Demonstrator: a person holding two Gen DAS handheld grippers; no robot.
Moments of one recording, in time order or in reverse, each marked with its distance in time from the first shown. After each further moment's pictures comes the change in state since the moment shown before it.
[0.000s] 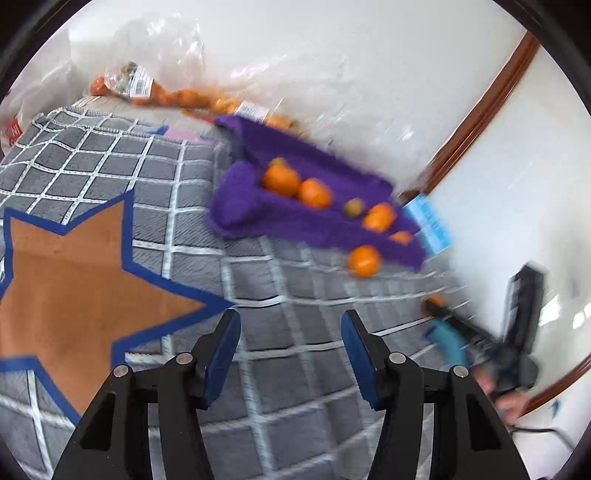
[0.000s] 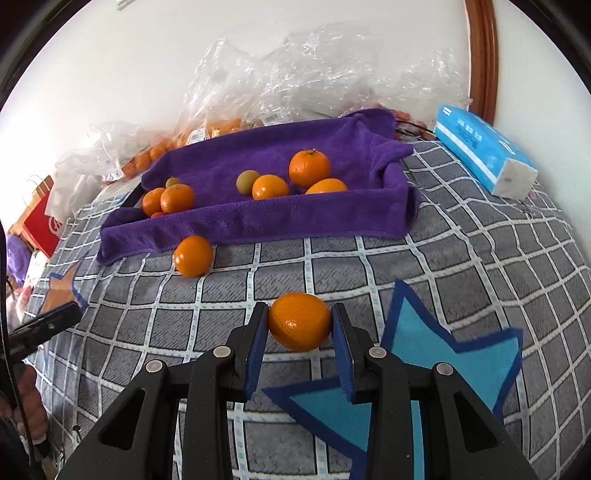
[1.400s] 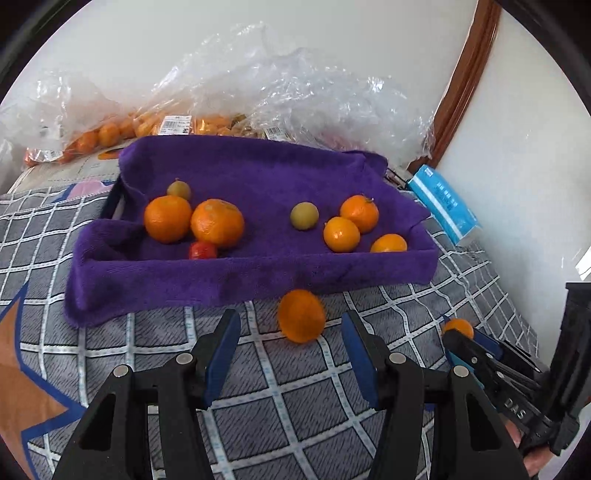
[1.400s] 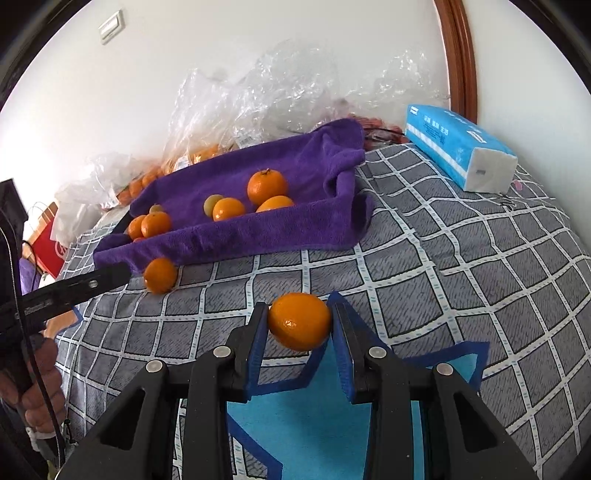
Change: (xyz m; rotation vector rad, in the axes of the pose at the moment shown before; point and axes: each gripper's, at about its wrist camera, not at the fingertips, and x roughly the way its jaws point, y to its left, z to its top) left arm 0.108 -0.106 0.037 0.187 0.068 0.171; right arm 0.000 -0.048 0.002 0.042 -0.063 0.041
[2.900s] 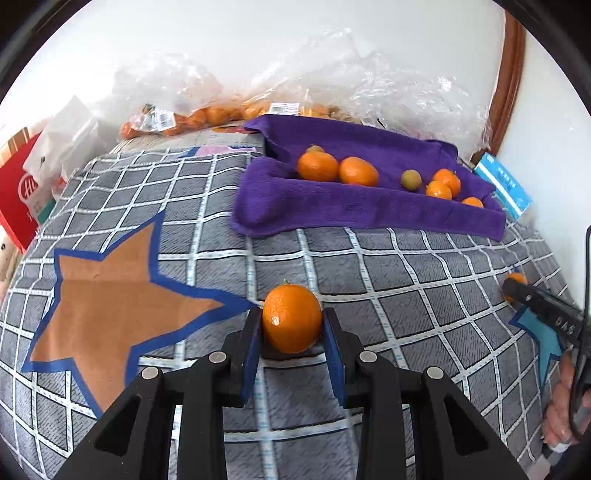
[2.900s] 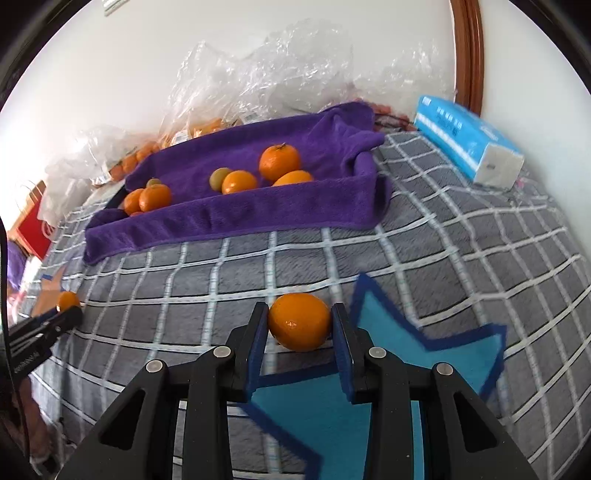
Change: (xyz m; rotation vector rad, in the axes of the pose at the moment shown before) left arm -0.056 0.075 -0.064 -0.047 -0.026 0.242; right arm 0.011 0.031 -0.007 -0.018 0.085 -0.064
